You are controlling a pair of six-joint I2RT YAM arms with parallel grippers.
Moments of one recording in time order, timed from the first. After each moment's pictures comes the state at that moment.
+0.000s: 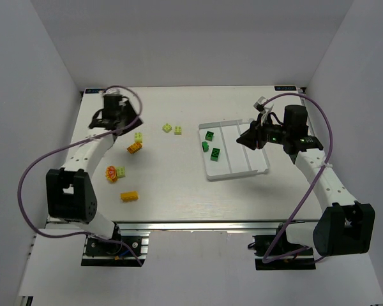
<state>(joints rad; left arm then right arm) -0.21 1.59 1.28 -0.35 0.02 -0.54 0.13 1.25 1.00 -0.30 -0.86 -0.22</state>
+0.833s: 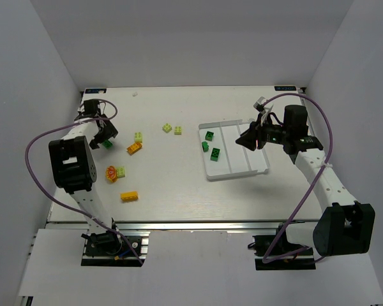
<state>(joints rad) 0.17 1.92 1.37 -0.49 -0.18 -0.44 0.13 1.25 1.00 -0.30 -0.87 -0.22</state>
